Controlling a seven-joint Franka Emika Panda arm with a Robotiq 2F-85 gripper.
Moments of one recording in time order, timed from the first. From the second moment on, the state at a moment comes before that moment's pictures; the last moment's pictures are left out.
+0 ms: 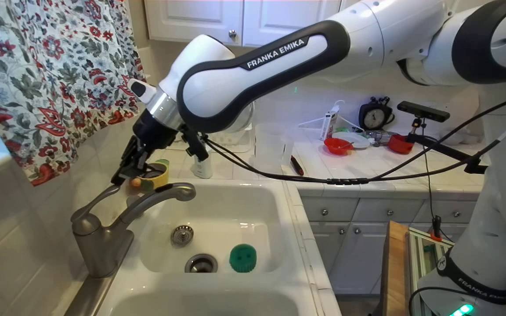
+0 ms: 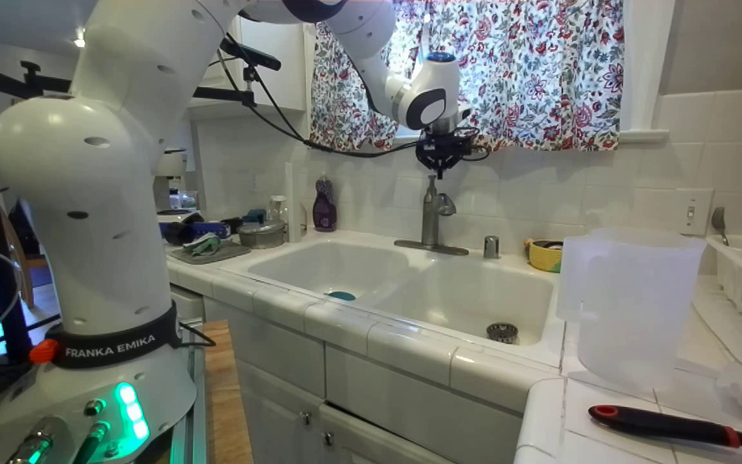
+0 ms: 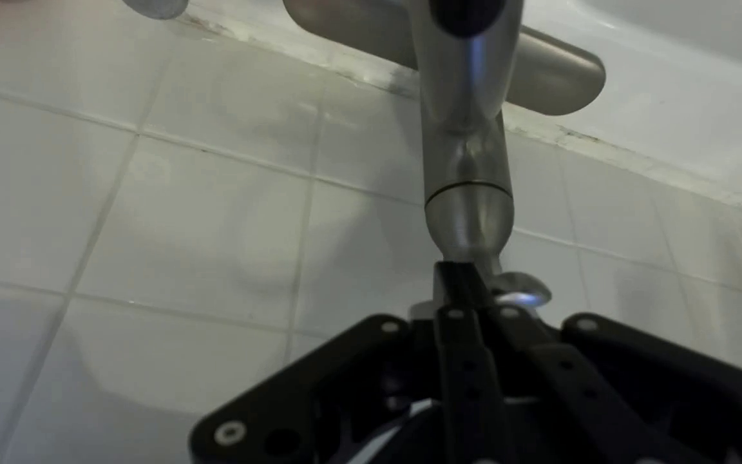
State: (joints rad) arm 0.02 0.53 0.43 -1.61 0.21 2.72 -0.77
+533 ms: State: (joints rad) arm 0.04 0.52 0.37 -1.60 0.18 2.67 -0.71
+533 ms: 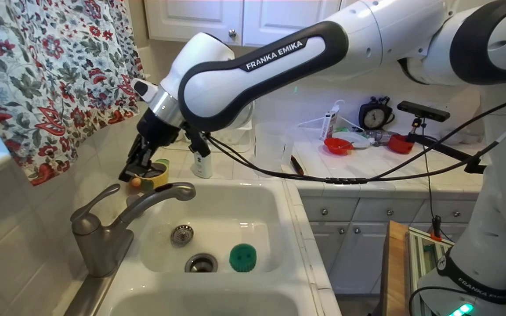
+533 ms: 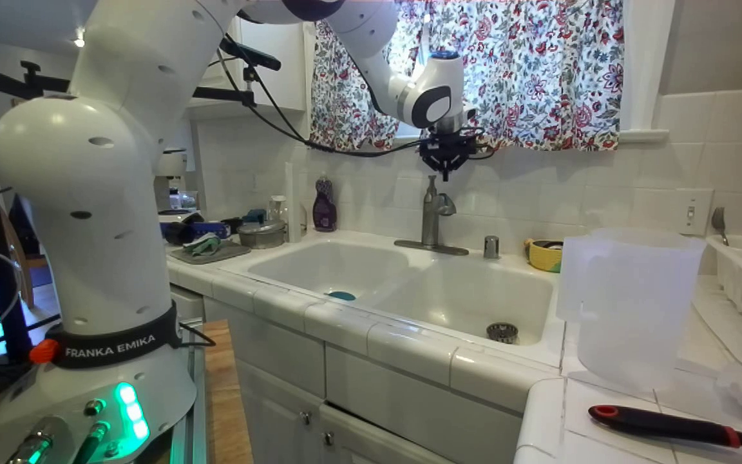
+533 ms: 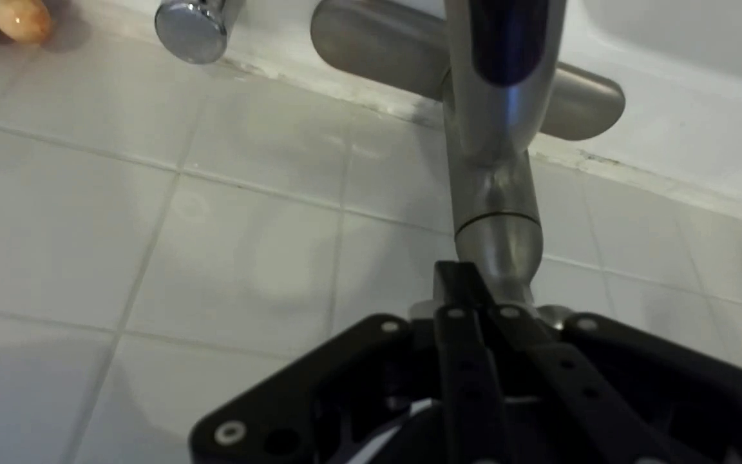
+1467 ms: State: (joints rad) arm 0.03 0.54 0.42 -1.59 0.20 2.61 -0.78
